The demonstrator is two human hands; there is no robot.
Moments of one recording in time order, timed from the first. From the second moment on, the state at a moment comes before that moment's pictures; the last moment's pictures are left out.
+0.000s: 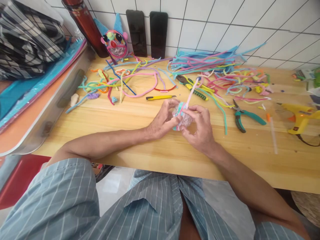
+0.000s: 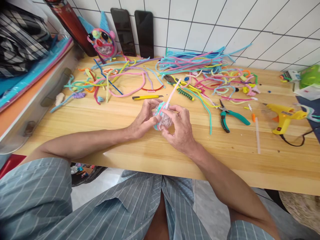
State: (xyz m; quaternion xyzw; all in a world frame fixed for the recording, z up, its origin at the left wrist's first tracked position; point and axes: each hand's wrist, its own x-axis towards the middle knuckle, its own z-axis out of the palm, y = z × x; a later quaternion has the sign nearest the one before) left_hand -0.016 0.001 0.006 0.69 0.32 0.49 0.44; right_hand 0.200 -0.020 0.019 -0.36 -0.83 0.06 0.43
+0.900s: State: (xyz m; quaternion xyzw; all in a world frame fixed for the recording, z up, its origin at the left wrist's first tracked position) left_hand -0.011 0.000 0.008 0.67 0.32 0.50 0.44; right_hand 0.201 -0.021 0.013 -0.36 -0.83 0.05 0.43
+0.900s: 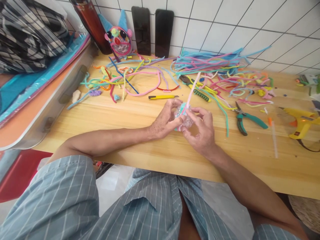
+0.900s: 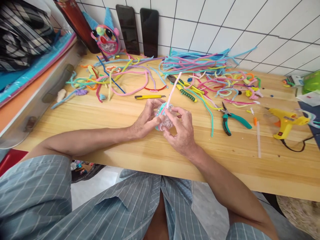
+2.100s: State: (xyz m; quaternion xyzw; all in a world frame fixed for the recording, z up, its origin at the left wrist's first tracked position) left_hand -0.016 -0.001 0.012 0.72 0.32 0.48 0.40; right_hand 0.203 -0.019 0.023 -0.35 -0.82 0.04 0.44
